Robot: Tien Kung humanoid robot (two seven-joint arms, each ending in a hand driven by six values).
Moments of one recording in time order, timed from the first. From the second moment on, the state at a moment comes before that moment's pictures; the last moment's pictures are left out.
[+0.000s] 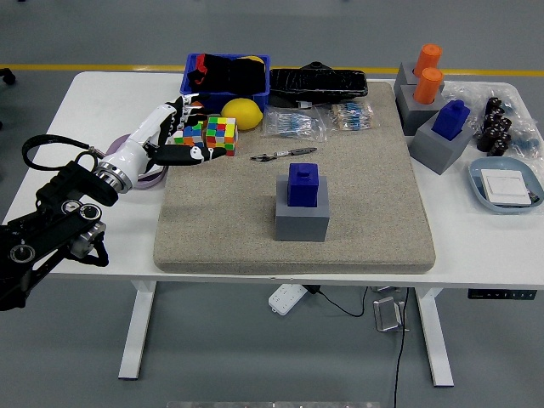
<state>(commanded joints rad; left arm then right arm) -0.71 0.39 -0.56 -1.09 0.86 0.18 -0.20 0.01 -0.42 1.26 0.37 -1.34 0.18 -0.26</state>
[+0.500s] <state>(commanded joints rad) -0.72 0.27 -0.48 -1.04 0.83 0.17 -0.18 0.02 -0.42 1.25 0.37 -1.34 0.18 -0.26</state>
